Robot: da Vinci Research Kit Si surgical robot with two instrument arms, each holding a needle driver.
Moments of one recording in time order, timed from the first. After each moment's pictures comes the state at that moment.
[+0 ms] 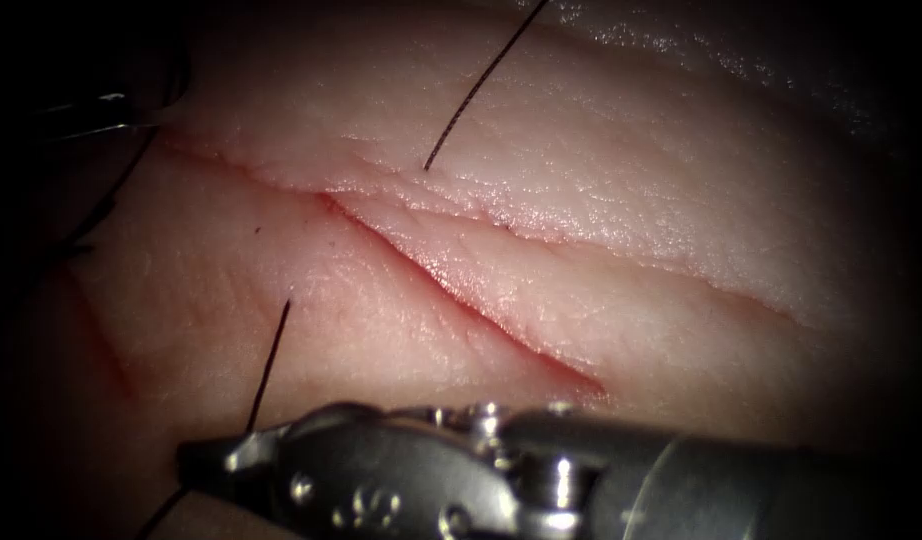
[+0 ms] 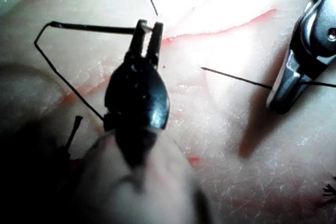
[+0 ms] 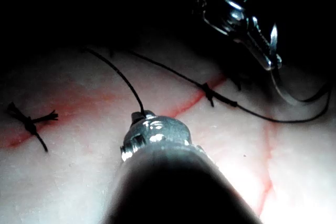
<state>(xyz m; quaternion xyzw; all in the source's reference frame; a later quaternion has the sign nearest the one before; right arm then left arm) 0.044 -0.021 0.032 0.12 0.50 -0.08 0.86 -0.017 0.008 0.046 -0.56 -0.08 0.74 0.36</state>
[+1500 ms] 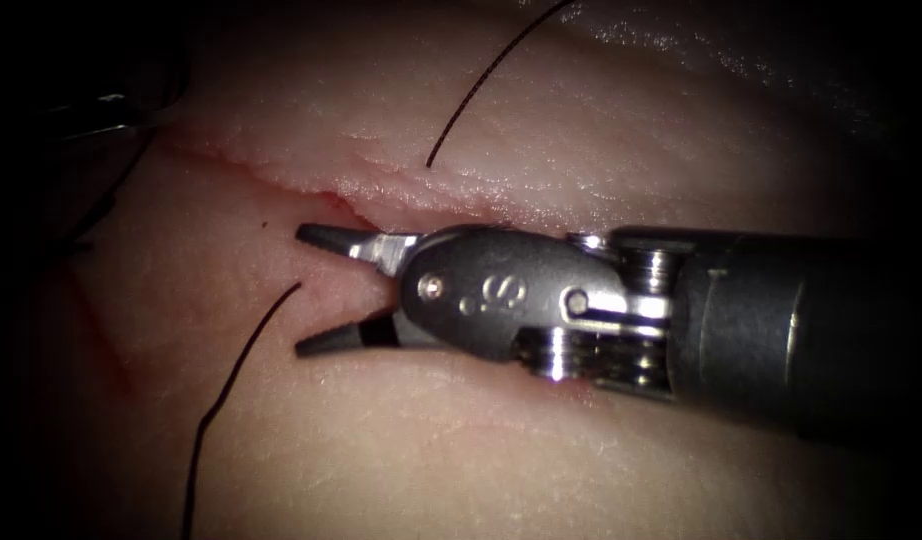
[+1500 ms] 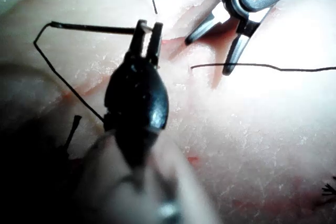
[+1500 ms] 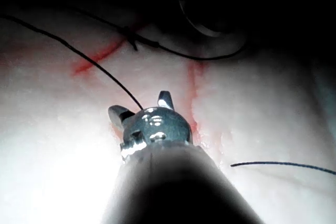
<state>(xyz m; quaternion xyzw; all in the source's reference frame) 0.041 -0.013 0.043 0.04 0.52 0.00 0.85 -0.017 0.008 0.046 -0.56 -0.07 0.74 0.36</state>
